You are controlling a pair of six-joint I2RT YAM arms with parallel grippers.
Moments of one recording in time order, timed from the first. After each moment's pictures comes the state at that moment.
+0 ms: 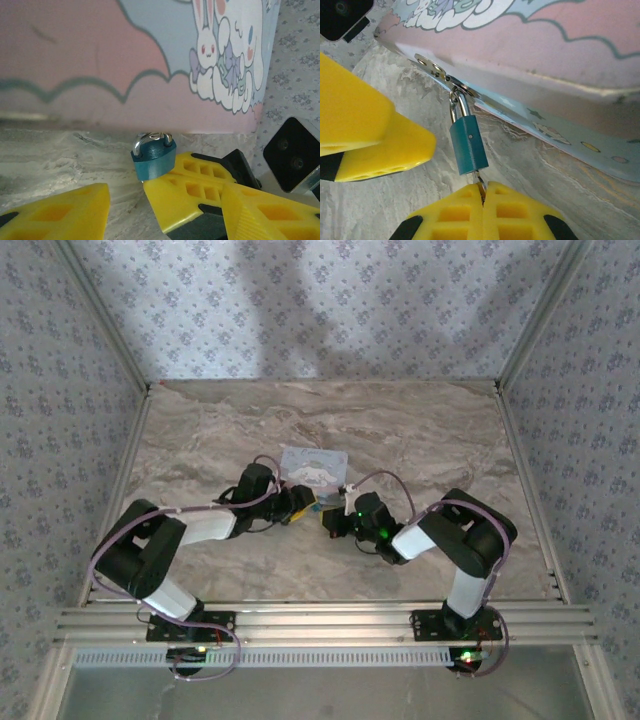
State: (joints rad) left arm -0.58 1.56 0.61 0.31 0.50 -1.10; right arm 0.77 1.77 0.46 0.86 -0.19 0.61
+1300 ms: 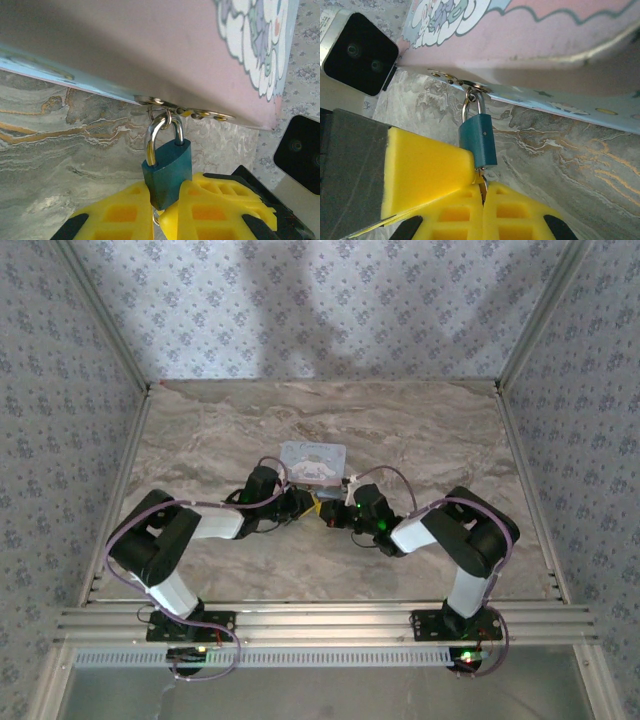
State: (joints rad) left arm -0.61 1.66 0.61 0.43 0.45 -1.13; right arm 0.74 1.76 0.52 0.80 -0.25 0.85
